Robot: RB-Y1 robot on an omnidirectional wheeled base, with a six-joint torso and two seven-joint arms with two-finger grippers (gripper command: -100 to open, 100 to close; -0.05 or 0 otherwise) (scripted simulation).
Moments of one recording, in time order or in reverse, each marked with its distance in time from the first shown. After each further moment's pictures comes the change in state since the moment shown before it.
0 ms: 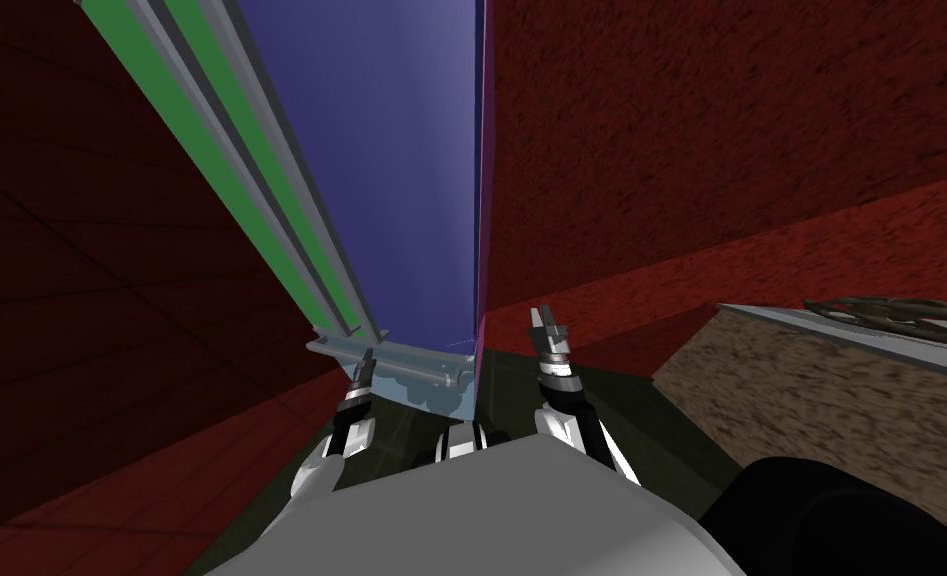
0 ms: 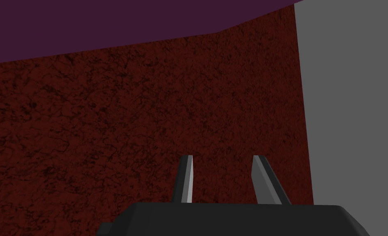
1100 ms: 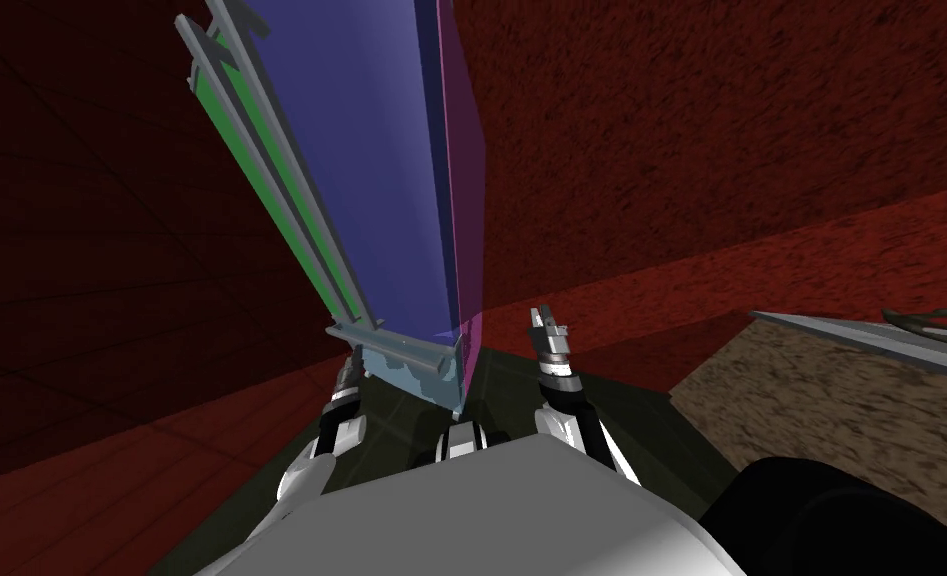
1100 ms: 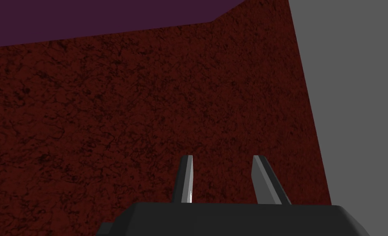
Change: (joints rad) left arm -0.018 0.030 0.084 0.011 0.052 0.080 -0.072; right arm 0.000 -0.001 -0.001 0.000 0.000 0.000 0.000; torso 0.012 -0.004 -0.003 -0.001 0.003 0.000
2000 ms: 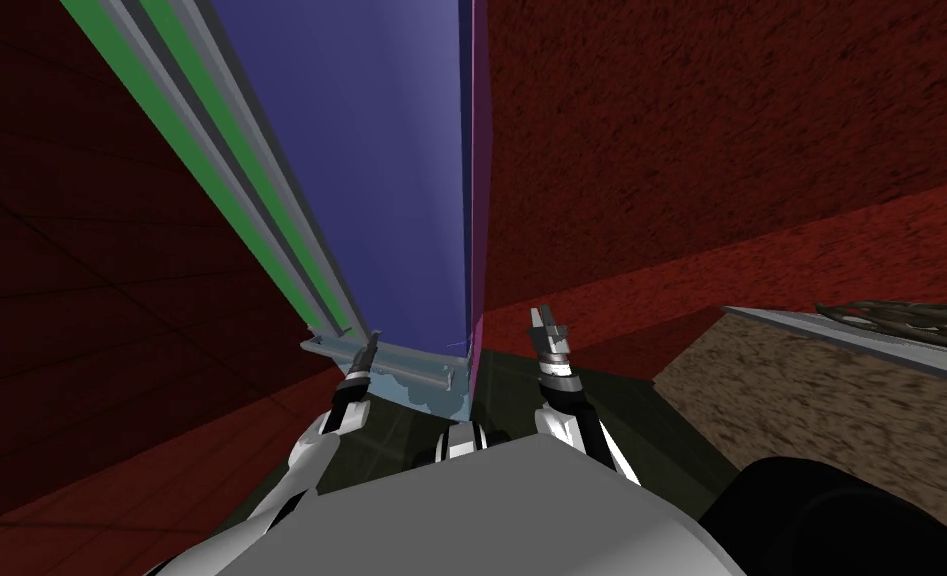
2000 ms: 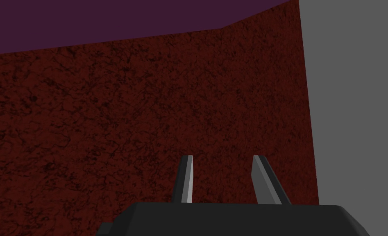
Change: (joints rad) left arm -0.058 0.051 -0.109 -0.036 -0.077 0.122 0.049; right arm 0.000 0.000 0.000 0.000 0.000 0.000 0.000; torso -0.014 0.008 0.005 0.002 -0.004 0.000
